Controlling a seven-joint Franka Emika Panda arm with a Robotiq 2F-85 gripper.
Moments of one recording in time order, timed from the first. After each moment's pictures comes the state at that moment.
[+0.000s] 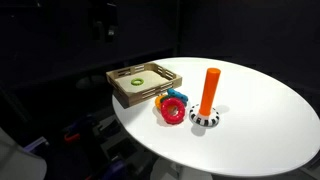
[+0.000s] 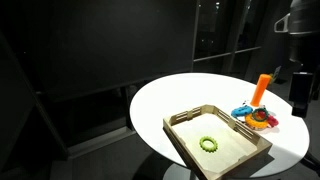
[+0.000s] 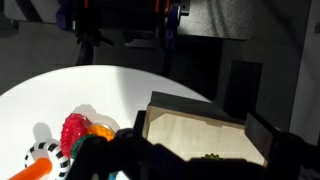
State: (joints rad) arm 0.14 -0.35 0.27 -2.49 0.07 1.89 0.29
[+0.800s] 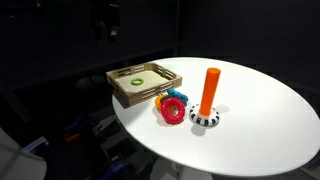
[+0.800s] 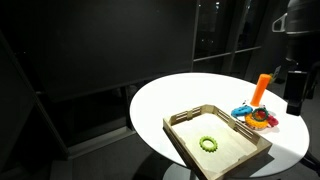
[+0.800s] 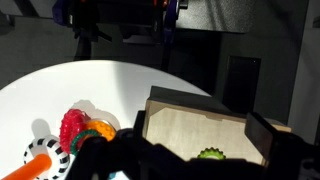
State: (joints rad) arm 0.13 -0.34 0.26 -2.48 0.07 1.92 0.29
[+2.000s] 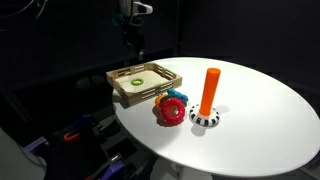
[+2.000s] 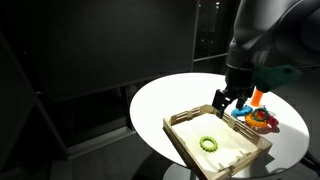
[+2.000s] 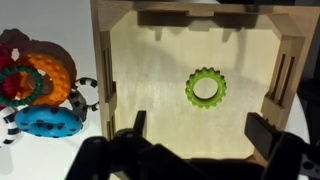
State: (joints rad) arm 0.15 0.07 0.23 -2.36 -0.07 2.42 0.53
